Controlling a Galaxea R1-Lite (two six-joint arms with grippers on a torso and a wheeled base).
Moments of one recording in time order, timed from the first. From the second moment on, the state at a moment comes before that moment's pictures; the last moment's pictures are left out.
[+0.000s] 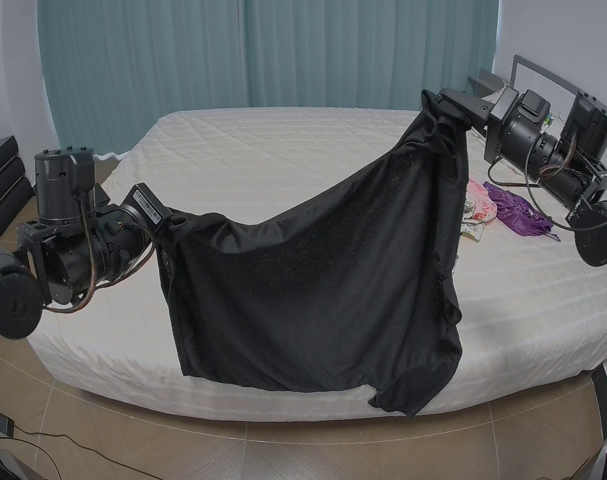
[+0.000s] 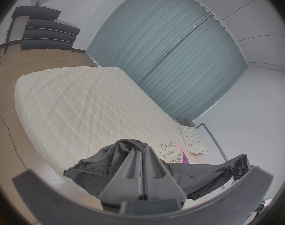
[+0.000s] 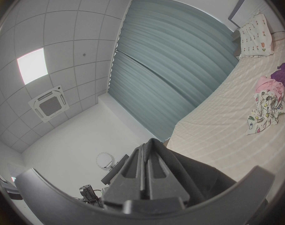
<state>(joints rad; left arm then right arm) -0.38 1.56 -0.84 -0.46 0.22 -0.85 0.28 1.77 -1.10 -0.99 0.43 0.90</state>
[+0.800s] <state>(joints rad) -0.25 2.06 -1.15 -0.45 0.17 -0.86 0.24 2.08 -1.23 -0.98 0.40 0.85</state>
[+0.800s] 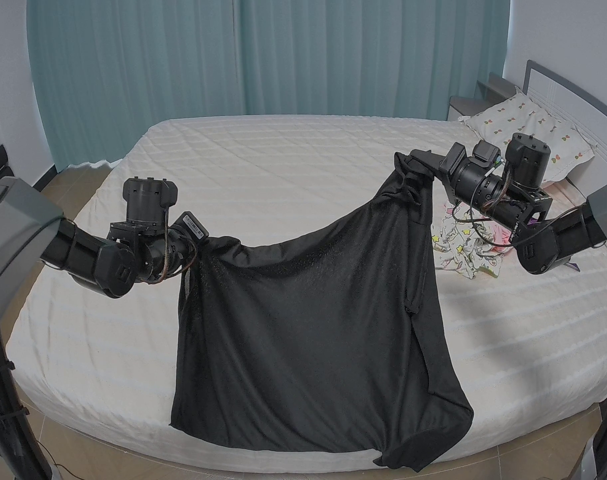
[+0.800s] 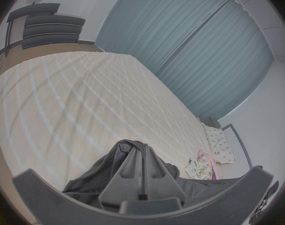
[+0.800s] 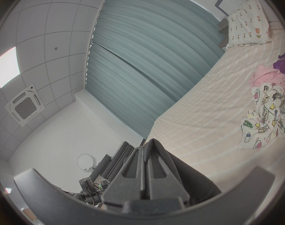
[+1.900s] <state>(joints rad) -0.15 2.45 -1.44 -0.44 0.21 -0.89 0.24 2.61 -1.77 -0.60 -0.04 0.72</state>
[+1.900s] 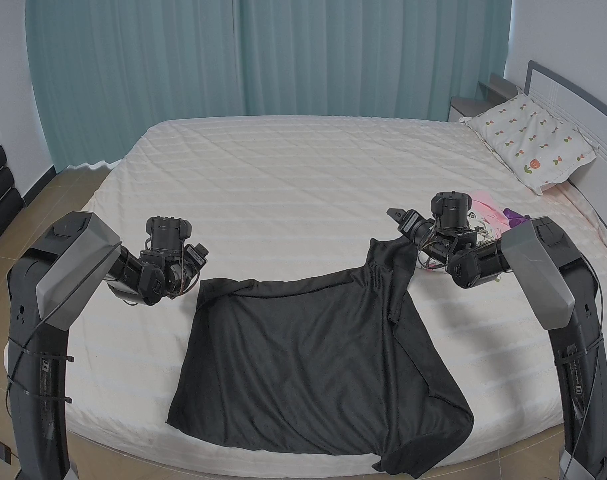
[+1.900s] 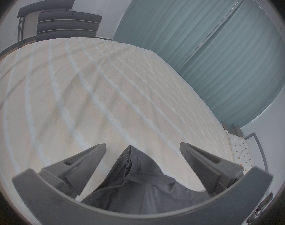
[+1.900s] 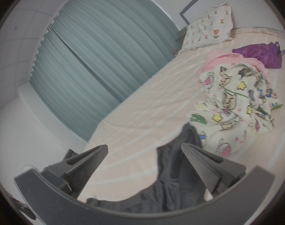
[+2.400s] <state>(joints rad) -0.16 2.31 -1.20 -0.46 0.19 -0.91 0.22 2.53 -1.39 -0.63 -0.03 0.63</state>
